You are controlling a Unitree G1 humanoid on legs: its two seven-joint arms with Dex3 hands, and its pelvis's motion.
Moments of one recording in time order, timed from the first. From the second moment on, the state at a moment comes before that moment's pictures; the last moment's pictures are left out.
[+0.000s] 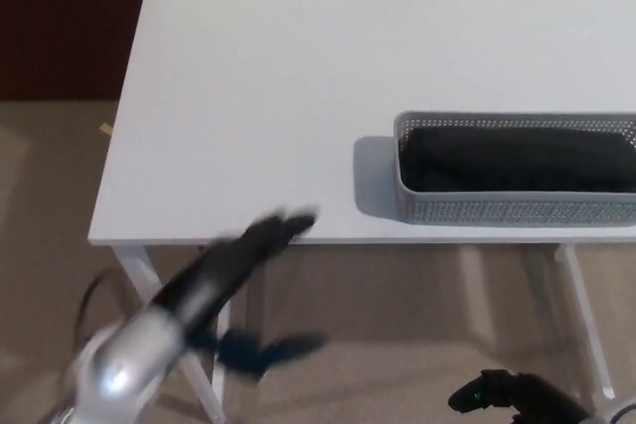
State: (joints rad) left_arm 0.14 0.34 -0.20 -0.21 0.23 0.32 -0.41; right_arm -0.06 -0.32 0.33 0.65 -0.31 0.04 0.19
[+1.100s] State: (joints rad) left_arm 0.22 0.55 -0.03 0.73 0.17 0.02 -0.36; right_arm 0.00 -0.30 0.15 0.96 -0.28 -0.10 0.09
